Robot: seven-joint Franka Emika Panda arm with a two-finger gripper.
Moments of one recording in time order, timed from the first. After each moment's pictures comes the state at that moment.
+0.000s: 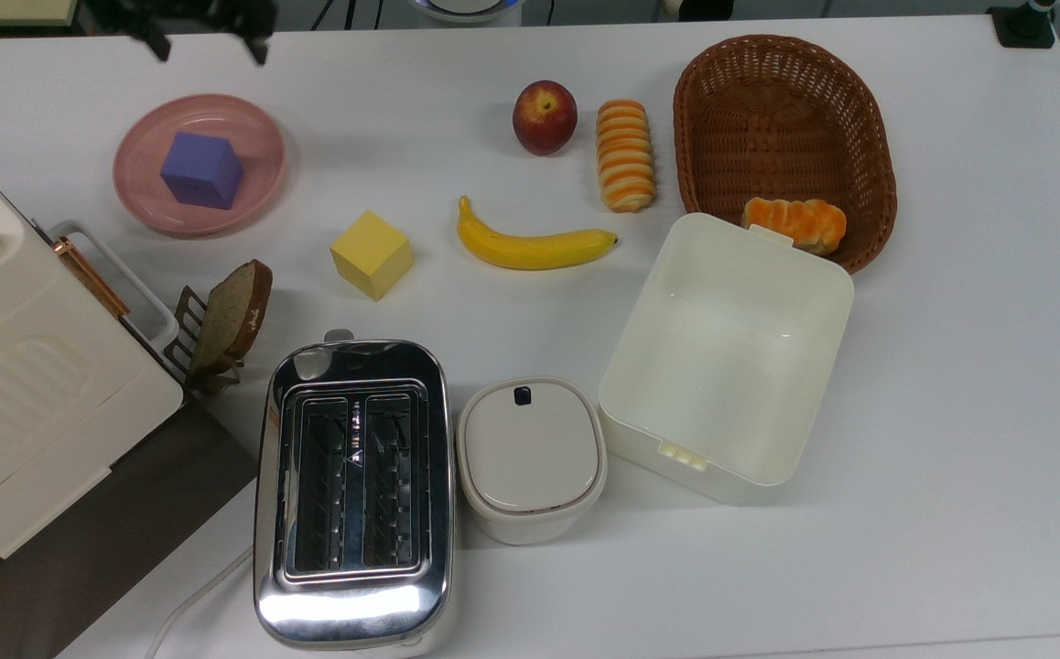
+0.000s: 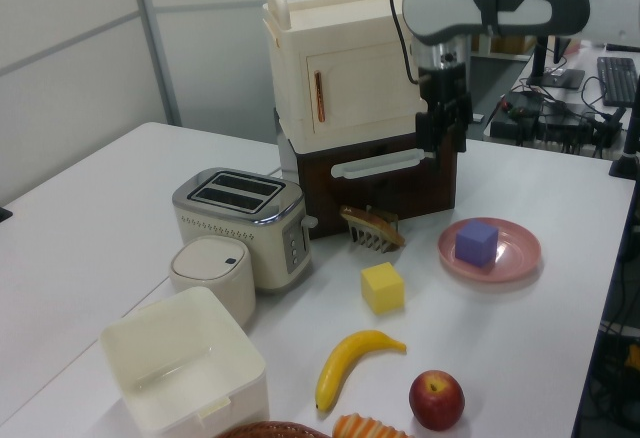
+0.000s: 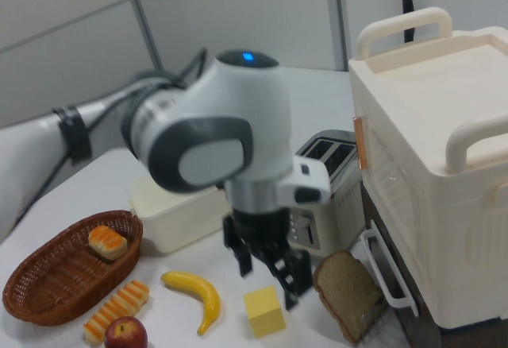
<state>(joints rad) -0.32 0.11 -0.05 -1.62 0.02 1.59 -0.27</state>
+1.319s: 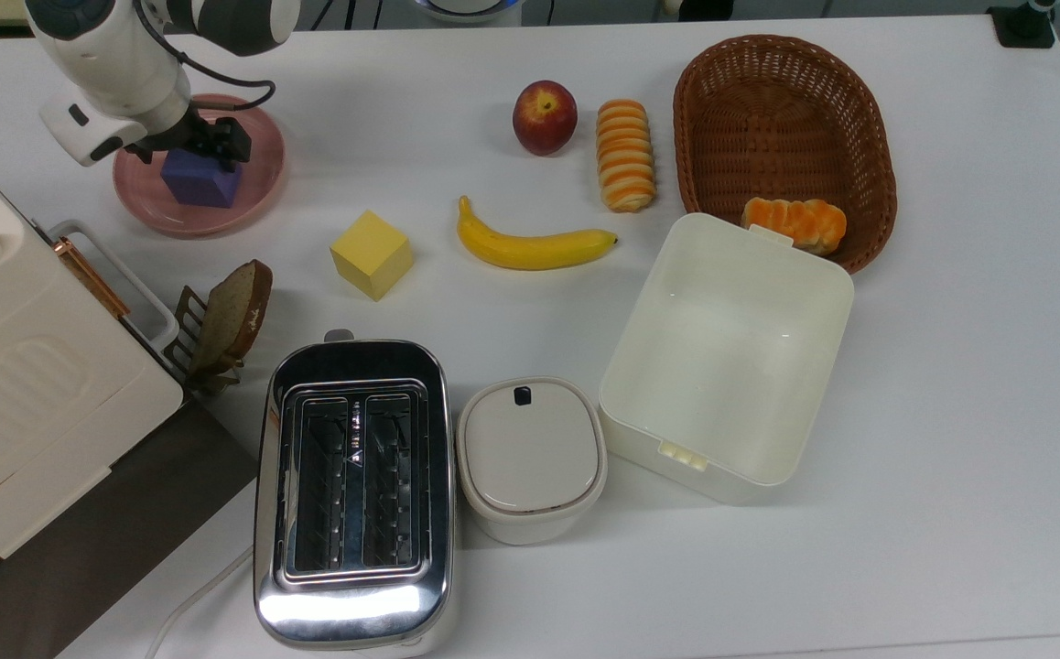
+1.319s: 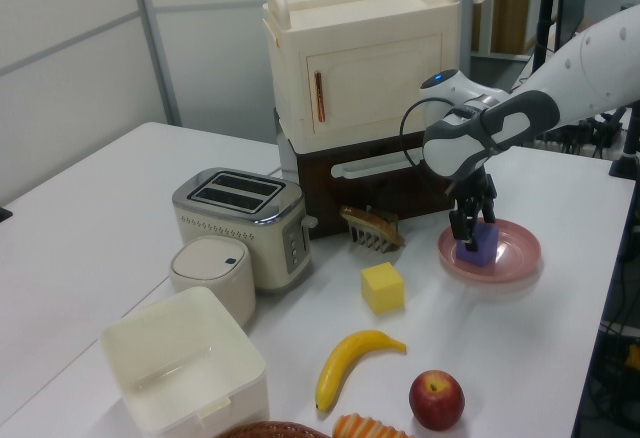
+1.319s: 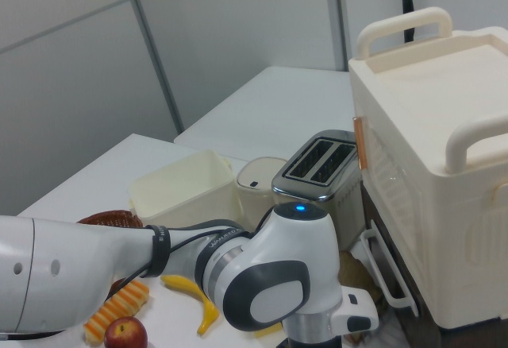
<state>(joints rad) -0.40 0.28 -0.05 -1.93 -0.23 2.02 -0.30</state>
